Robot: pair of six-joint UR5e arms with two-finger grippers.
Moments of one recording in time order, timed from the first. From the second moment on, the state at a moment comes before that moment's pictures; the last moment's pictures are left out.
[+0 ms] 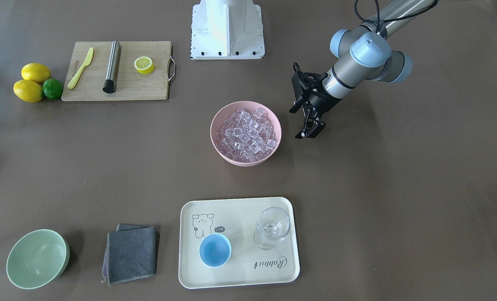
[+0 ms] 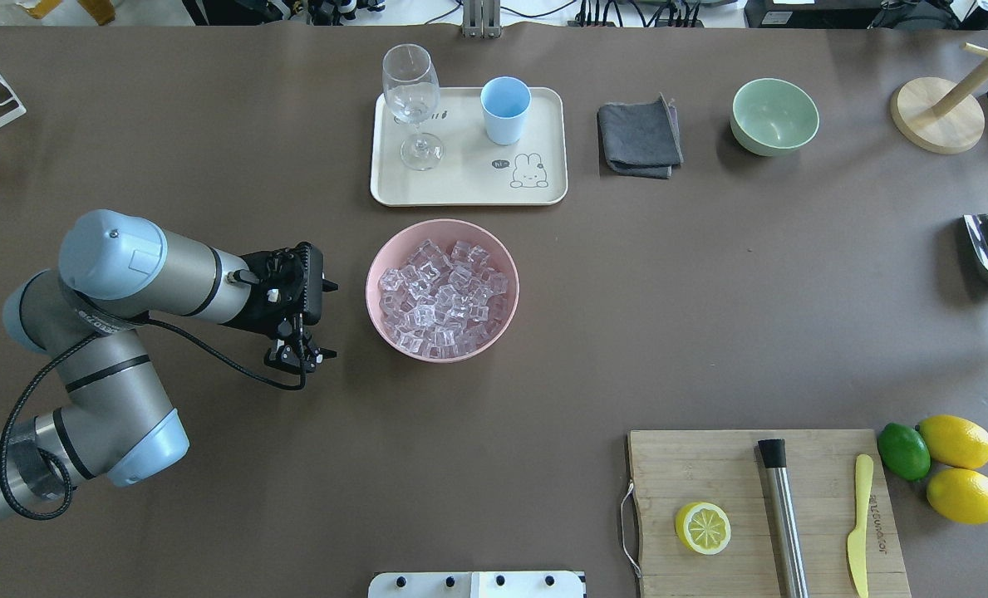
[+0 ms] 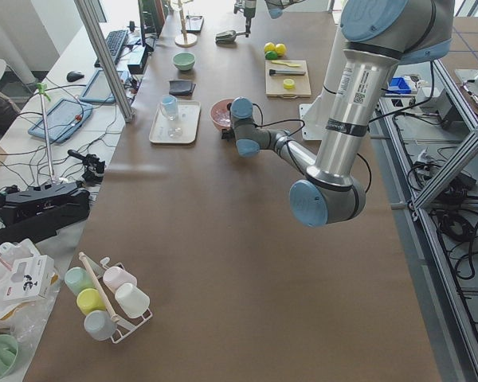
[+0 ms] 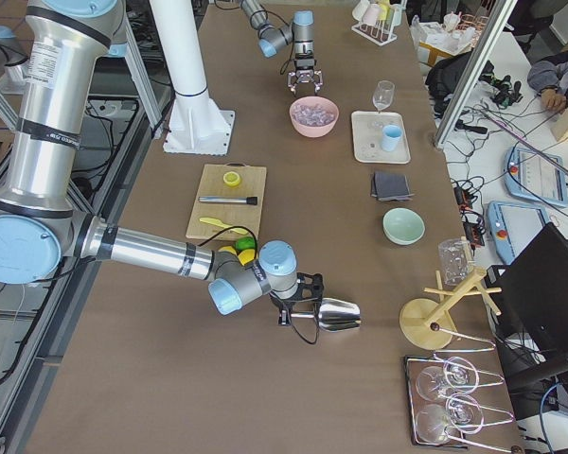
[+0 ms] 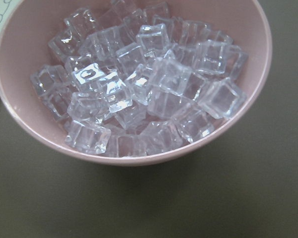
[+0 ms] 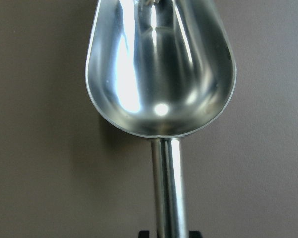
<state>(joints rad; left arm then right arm) -0.61 -1.90 -1.65 -2.35 -2.03 0.20 1.19 -1.82 1.51 -0.82 2.20 0.59</state>
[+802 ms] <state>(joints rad) -0.63 -1.95 -1.58 -2.35 -2.03 0.26 1.19 -1.82 1.54 -0.82 2.19 0.56</state>
